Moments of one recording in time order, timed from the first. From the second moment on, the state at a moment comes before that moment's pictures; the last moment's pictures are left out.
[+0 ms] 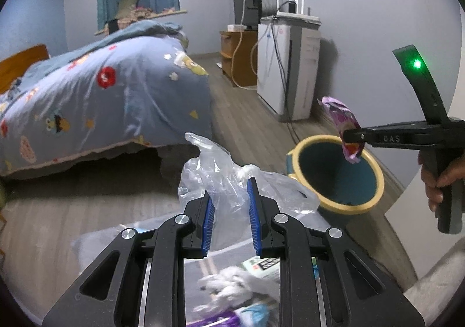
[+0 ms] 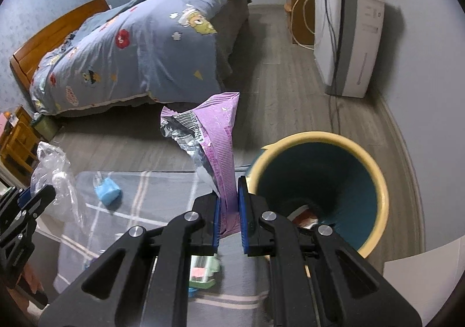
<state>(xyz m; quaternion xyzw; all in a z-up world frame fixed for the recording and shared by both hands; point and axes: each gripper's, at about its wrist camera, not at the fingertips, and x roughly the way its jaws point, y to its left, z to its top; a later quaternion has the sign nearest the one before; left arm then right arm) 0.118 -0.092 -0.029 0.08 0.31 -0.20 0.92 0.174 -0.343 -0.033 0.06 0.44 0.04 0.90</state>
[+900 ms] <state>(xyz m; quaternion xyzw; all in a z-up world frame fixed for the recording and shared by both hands) 0.176 -0.269 -0.088 0.15 0.35 -0.32 0.87 0.190 -0.486 -0.096 0.14 0.48 -0.09 0.86</state>
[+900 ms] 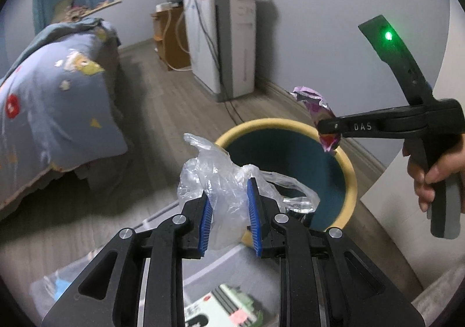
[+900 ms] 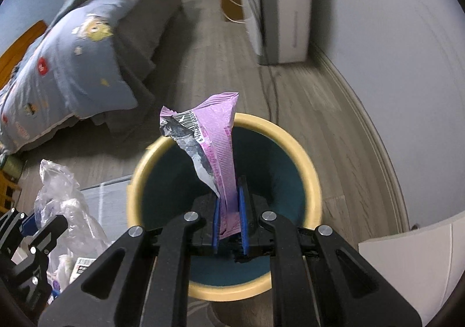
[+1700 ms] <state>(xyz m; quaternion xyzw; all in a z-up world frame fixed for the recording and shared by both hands) 0.189 -0.267 -0.110 0.13 0.36 -0.28 0.88 0.192 -0.488 -0.104 0.15 0.48 -0.10 0.86</state>
